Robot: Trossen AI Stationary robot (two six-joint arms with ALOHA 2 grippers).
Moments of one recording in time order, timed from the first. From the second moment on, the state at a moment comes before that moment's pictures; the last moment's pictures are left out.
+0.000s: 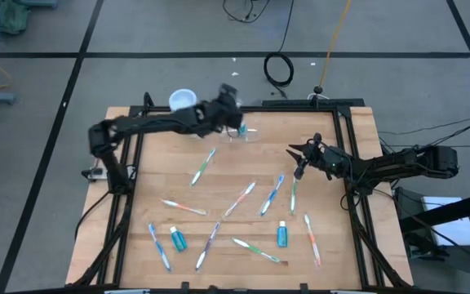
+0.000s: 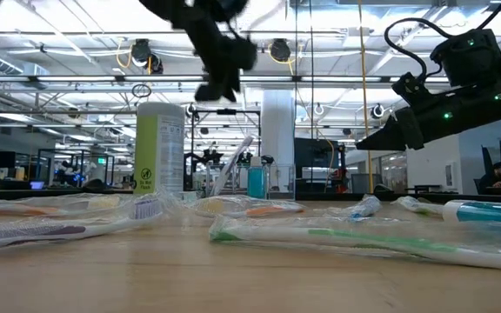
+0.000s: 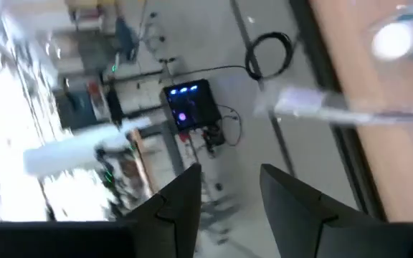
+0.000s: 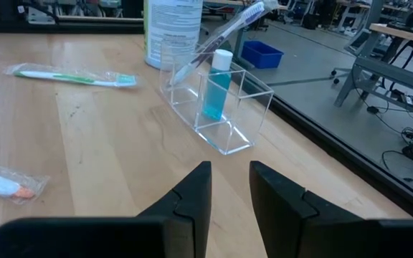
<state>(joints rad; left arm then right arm) 0.33 1.74 1.46 -0.32 -0.70 1.21 -0.27 1.08 0.04 0.82 0.28 -0.07</state>
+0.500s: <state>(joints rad) 0.38 1.34 1.44 -1.12 -0.35 -0.12 -0.27 1.08 0.04 0.83 0.28 0.01</state>
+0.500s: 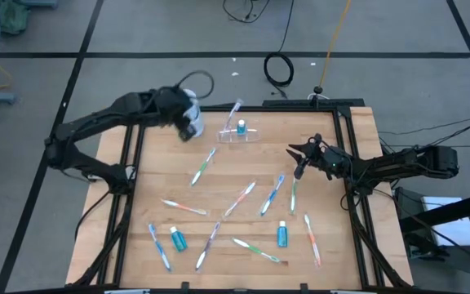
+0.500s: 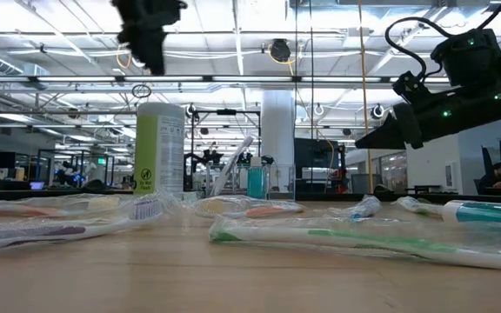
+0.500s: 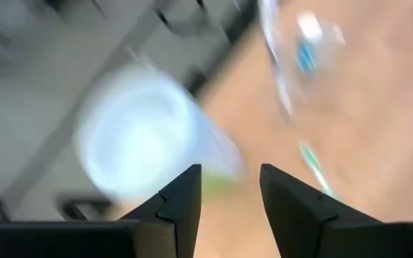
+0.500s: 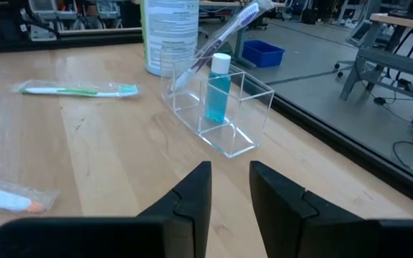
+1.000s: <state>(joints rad) 0.18 1.25 0.77 -0.53 -0.28 -0.30 -0.27 1.08 0.04 0.84 0.06 0.03</state>
